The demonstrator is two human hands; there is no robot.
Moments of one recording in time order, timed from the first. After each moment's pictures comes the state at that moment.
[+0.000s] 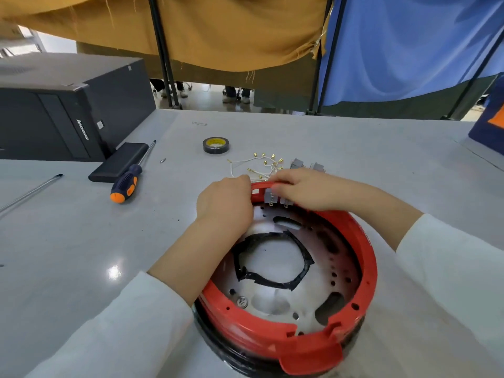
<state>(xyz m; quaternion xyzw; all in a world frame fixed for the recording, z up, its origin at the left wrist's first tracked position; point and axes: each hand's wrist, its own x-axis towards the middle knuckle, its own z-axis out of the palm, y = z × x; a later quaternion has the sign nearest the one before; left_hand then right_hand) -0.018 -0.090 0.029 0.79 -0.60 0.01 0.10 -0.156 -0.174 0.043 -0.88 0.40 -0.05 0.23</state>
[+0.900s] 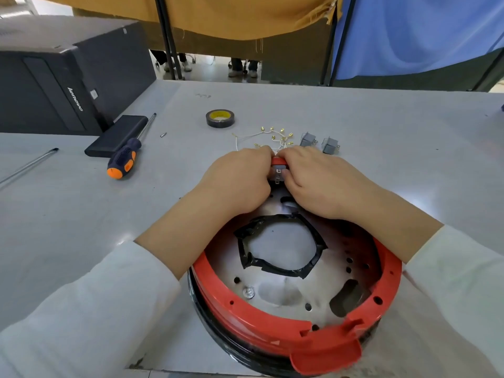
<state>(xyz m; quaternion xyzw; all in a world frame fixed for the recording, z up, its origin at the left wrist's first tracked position) -0.012 -0.105 0.019 0.70 -0.70 0.01 0.14 -0.158 -0.153 0.018 -0.92 0.37 -0.11 -0.02</state>
